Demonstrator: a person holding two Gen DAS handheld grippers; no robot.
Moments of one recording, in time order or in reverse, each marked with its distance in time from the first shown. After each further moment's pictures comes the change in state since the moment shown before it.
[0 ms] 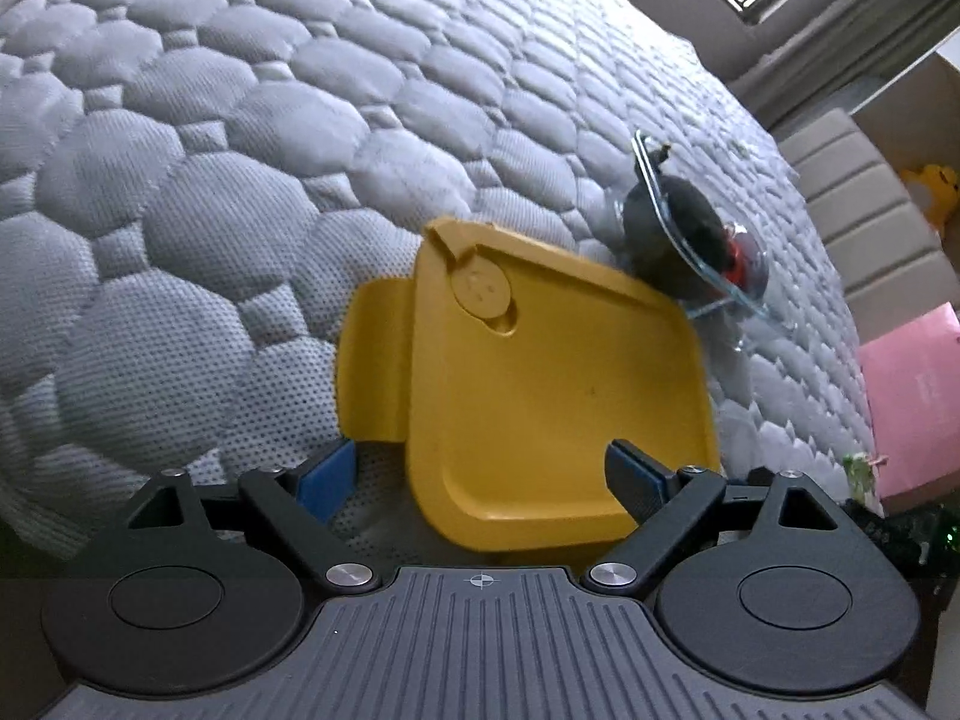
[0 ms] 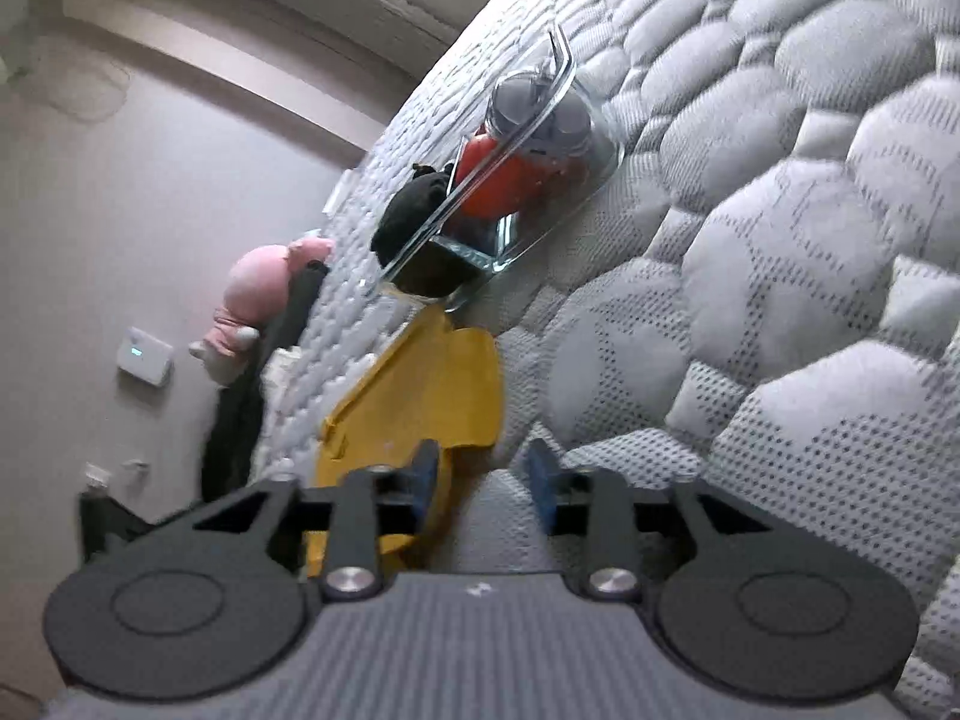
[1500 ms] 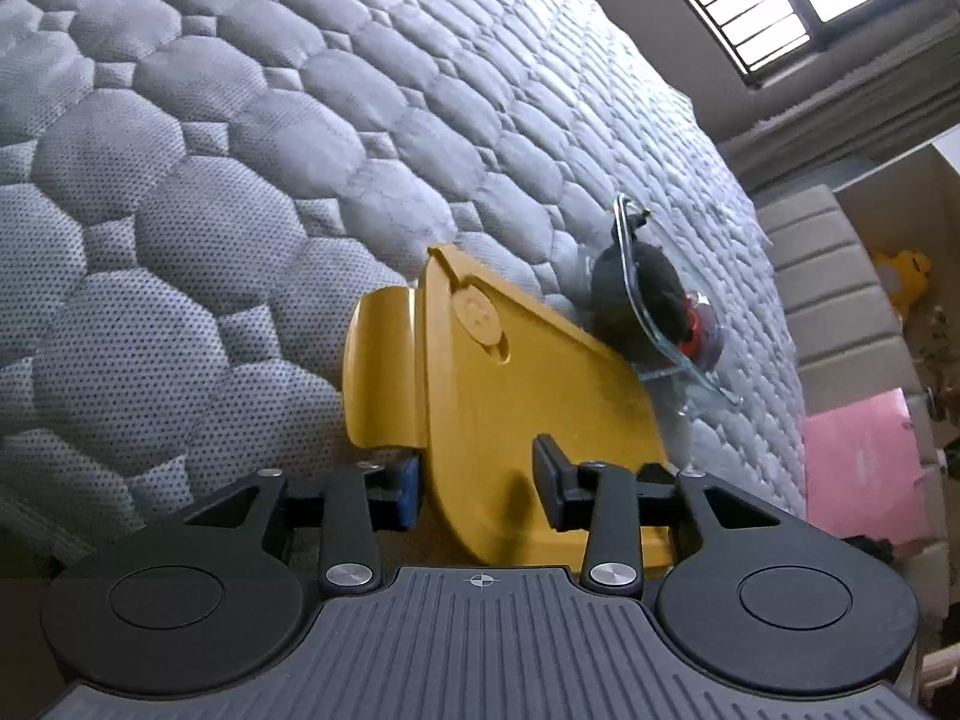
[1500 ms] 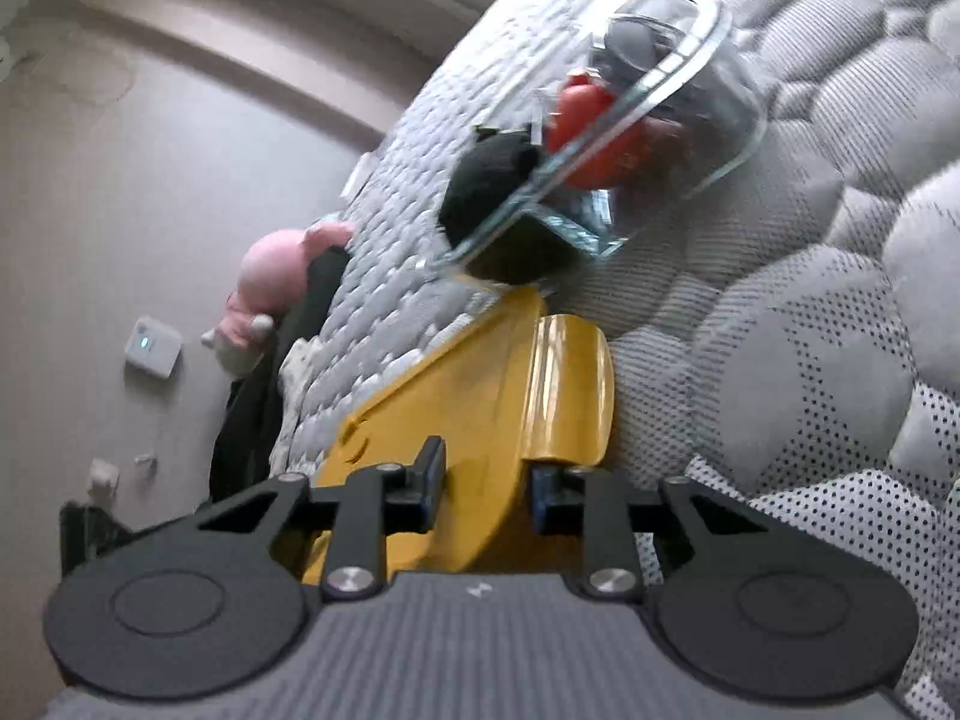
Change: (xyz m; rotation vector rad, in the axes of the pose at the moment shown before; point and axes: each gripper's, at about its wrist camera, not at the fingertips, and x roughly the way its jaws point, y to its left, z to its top) left arm -0.021 0.004 0.005 -0.135 -0.053 -0.104; right arm 0.045 0.043 0.001 -0.052 0.016 0.004
